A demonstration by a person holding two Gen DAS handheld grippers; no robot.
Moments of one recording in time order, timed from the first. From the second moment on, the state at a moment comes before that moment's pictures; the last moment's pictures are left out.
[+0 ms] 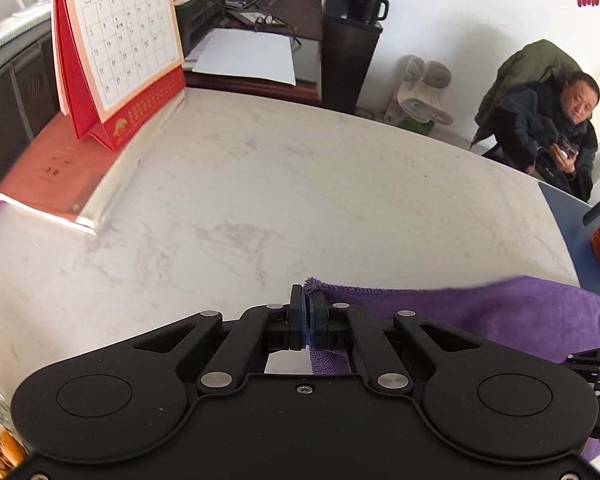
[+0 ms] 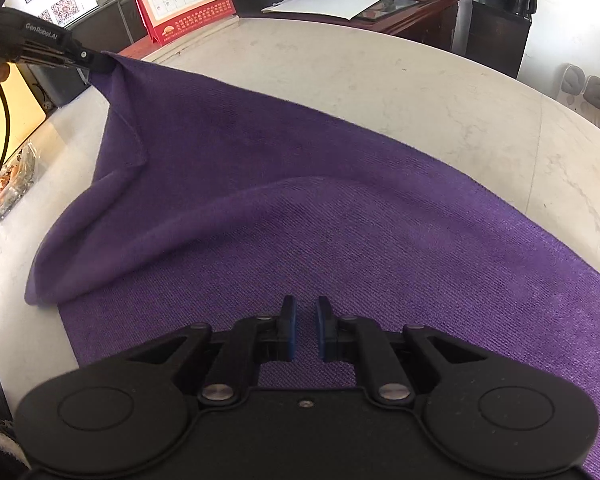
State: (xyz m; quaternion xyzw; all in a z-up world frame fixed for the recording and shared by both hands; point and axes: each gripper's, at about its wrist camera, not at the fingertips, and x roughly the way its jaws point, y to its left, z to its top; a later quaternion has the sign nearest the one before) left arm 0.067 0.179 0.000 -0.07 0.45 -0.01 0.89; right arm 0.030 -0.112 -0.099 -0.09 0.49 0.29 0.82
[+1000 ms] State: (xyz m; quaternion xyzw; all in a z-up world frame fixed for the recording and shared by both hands) left arm 0.145 0.229 -0.044 0.02 0.47 0.06 0.88; right arm 0.027 -0.114 -0.093 -0.11 0.50 0.28 0.81
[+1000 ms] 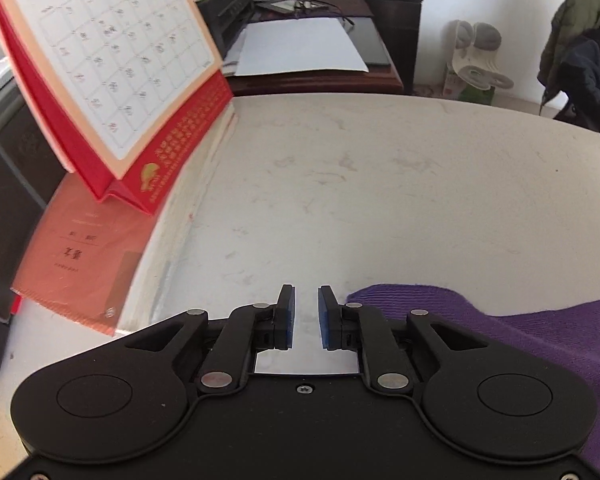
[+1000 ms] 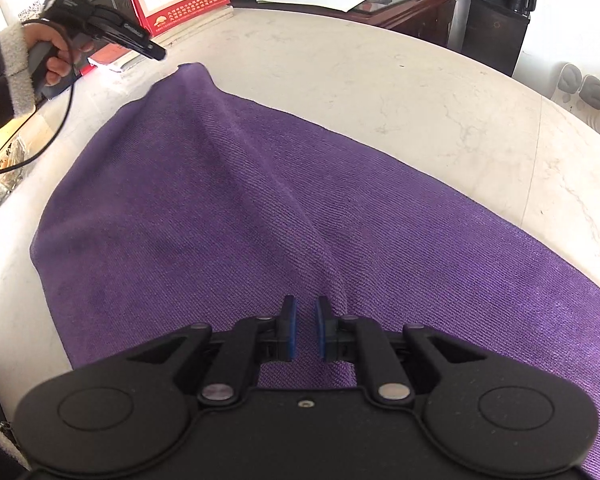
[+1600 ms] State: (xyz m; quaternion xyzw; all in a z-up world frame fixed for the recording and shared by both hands) left arm -0.061 0.189 -0.074 -0.12 0.53 0.01 0.84; right arm 0.011 -0.065 -0.062 -0.16 0.46 0.36 0.80
